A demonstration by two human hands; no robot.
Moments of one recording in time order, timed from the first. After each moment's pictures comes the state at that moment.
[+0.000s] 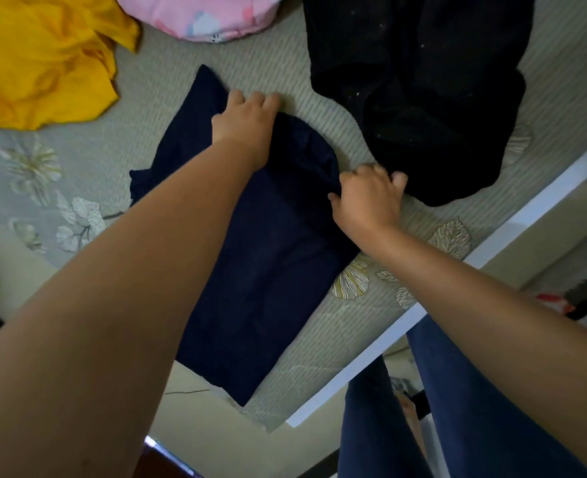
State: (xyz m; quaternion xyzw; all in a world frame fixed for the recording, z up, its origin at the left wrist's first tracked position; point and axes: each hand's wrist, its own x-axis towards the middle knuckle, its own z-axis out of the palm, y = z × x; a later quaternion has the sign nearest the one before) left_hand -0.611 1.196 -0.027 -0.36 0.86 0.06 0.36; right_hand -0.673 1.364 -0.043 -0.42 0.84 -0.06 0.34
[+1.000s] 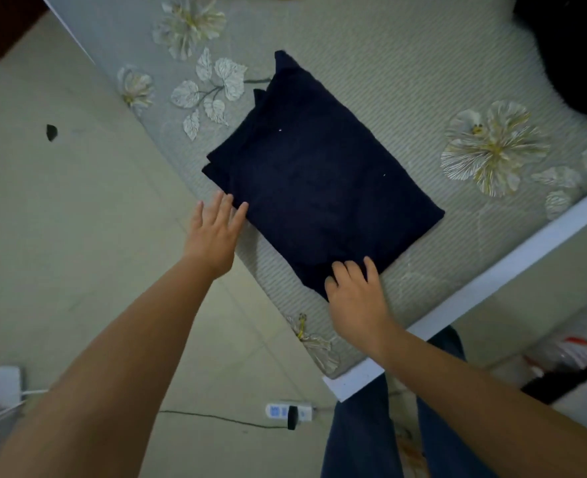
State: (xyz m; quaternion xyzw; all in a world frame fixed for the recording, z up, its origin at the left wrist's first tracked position) left_hand -0.149 1.357 -0.006 -0.42 0.83 0.00 0.36; right_hand -0.325 1.516 0.002 -0.67 0.67 0.16 0.28
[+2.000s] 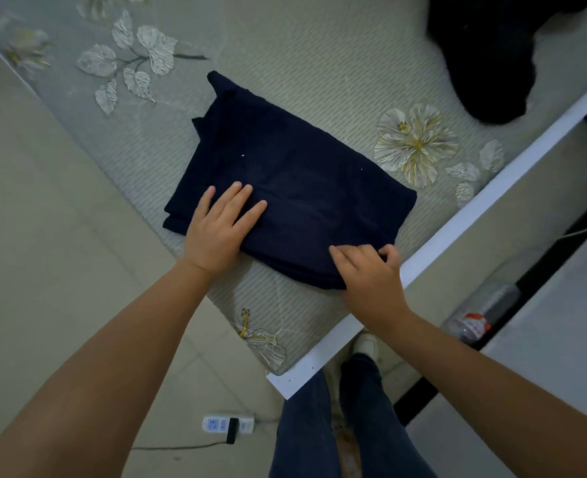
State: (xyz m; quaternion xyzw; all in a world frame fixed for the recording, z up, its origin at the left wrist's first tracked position) left_hand -0.214 1.400 -0.018 -0.28 0.96 0.04 -0.04; right_hand -0.385 1.555 0.003 -0.67 0.73 -0.08 -0.02
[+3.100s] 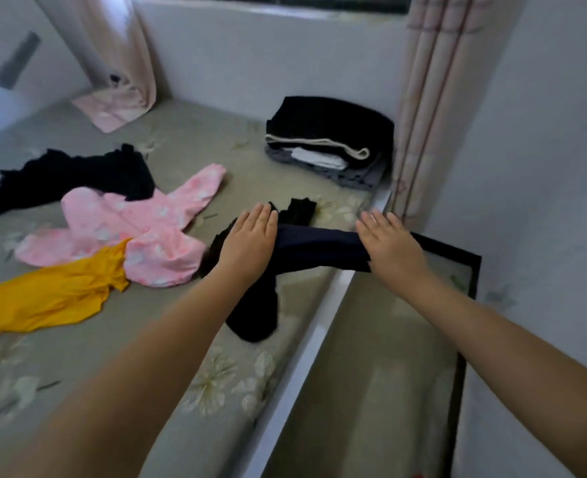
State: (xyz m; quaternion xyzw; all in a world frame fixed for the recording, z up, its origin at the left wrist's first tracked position) left_hand -0.740 1.443 0.296 -0.20 0.97 -0.12 0.02; right_hand -0.878 1.630 0.293 -0.55 0.80 -0.08 -0.20
